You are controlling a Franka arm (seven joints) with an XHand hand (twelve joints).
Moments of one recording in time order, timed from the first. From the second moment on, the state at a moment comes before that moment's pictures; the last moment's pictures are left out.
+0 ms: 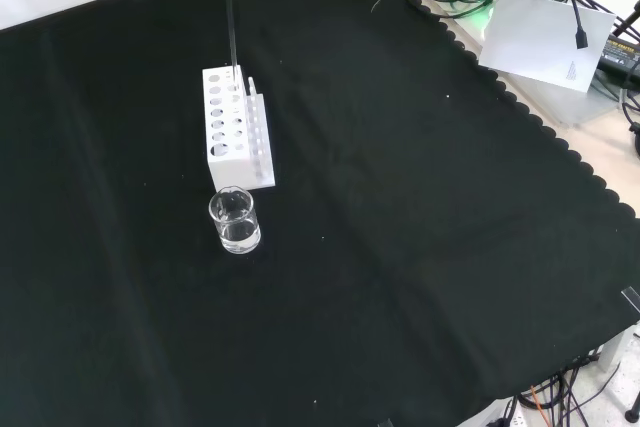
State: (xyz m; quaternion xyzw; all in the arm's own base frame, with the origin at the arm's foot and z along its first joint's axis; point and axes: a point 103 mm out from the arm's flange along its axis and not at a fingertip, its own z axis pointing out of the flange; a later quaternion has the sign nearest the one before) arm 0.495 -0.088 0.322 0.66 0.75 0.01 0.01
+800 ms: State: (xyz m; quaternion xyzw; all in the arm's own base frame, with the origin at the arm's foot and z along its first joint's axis) arm 0.505 -0.088 0.274 0.65 0.76 -0.01 -0.02
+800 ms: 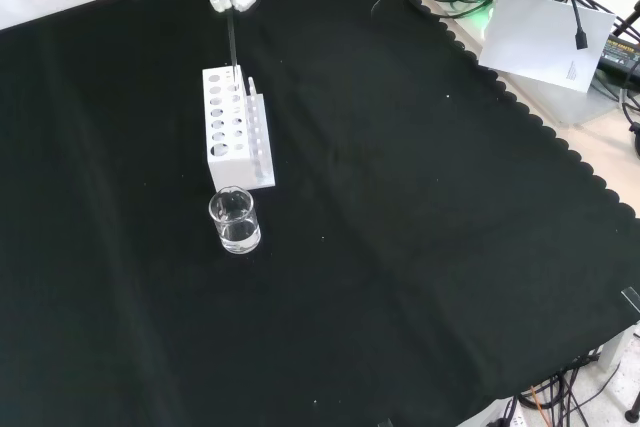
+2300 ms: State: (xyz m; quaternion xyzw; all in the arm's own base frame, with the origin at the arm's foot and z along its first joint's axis) arm 0.506 -0.103 0.272 0.67 0.74 0.00 -0.04
